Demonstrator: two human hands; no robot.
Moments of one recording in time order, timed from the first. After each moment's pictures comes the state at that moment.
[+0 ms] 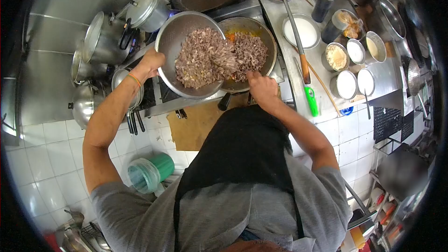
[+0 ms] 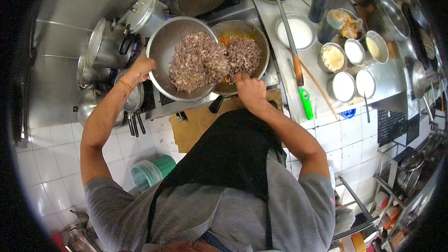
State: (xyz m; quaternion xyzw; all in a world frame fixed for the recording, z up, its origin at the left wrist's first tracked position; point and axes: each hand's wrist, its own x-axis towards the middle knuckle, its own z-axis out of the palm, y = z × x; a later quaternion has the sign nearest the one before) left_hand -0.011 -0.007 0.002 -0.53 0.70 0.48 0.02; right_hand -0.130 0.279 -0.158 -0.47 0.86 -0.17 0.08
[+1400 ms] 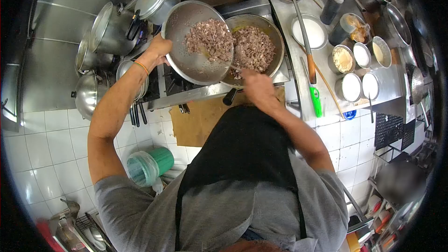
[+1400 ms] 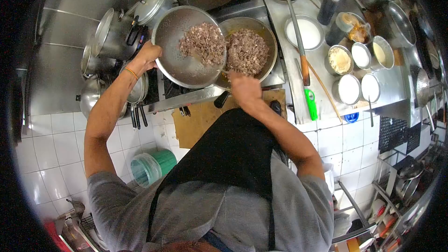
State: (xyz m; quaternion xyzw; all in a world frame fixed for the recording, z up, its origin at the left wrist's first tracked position) left_hand -0.016 -0.007 0.006 -0.51 0.71 0.49 -0.03; right_hand -0.107 0.263 -0.144 -0.47 0.82 -0.31 0.11
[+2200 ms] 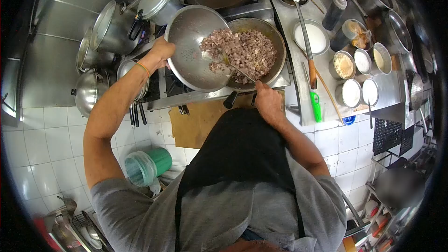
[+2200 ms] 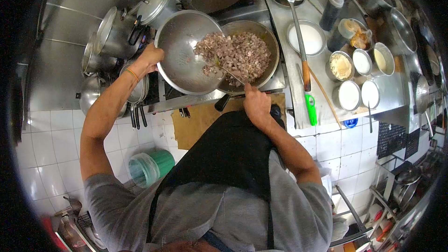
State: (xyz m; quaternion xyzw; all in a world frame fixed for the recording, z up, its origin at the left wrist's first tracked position) left_hand -0.012 0.000 0.008 -0.50 0.71 0.50 -0.04; right_hand -0.100 0.295 -0.163 -0.41 0.87 -0.24 0.14
